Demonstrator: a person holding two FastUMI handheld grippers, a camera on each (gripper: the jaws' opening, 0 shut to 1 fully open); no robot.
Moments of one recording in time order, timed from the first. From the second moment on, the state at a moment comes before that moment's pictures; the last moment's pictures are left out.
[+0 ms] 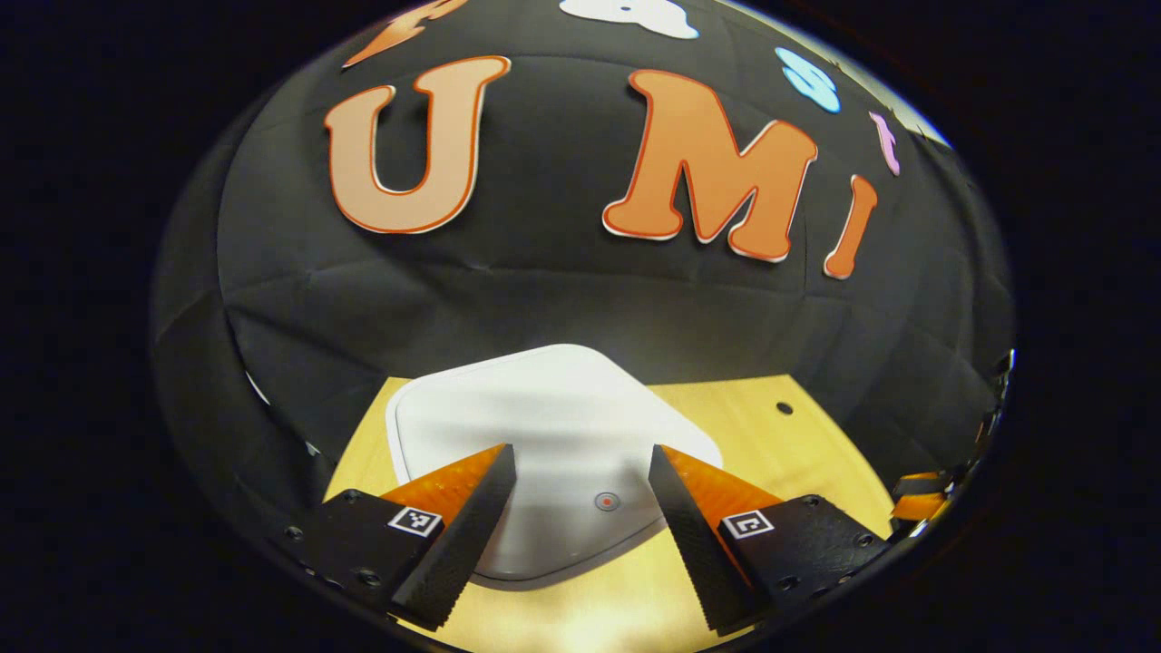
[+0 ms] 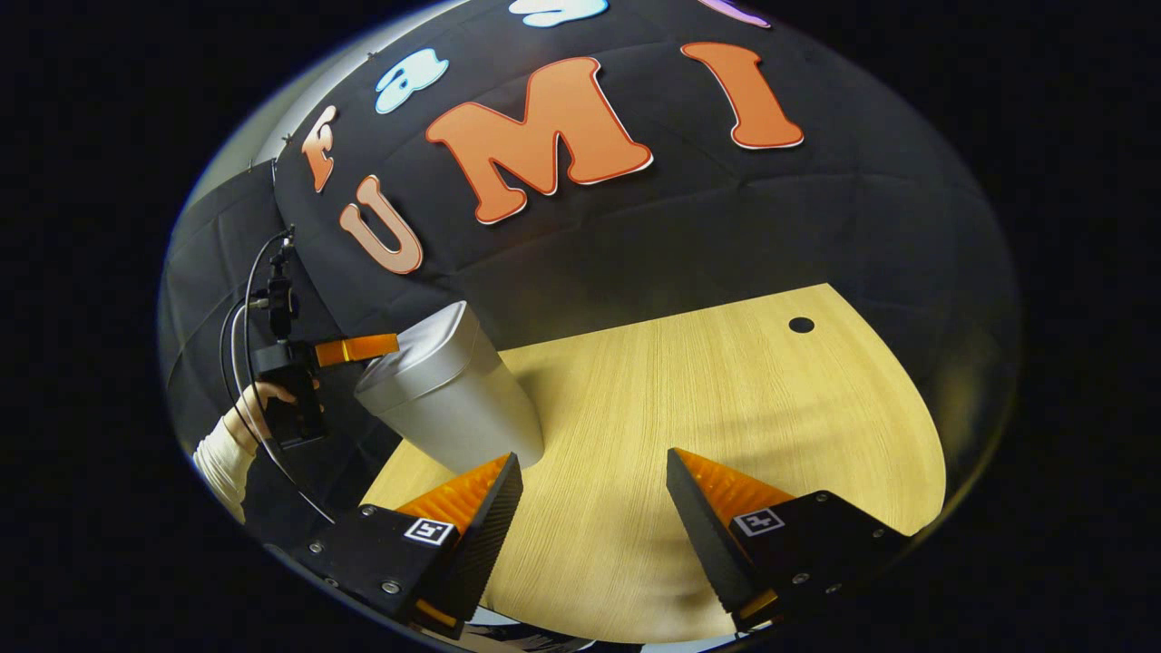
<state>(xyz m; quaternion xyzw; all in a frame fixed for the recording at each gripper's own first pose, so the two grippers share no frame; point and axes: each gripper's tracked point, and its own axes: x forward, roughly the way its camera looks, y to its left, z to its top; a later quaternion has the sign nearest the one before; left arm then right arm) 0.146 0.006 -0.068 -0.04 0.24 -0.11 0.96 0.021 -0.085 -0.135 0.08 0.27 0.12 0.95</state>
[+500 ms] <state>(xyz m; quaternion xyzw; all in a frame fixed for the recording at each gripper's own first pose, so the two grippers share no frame) 0.057 -0.046 -0.043 -0.04 0.14 -0.14 0.98 0.027 -0.092 -0.097 0.06 0.18 0.08 0.98</state>
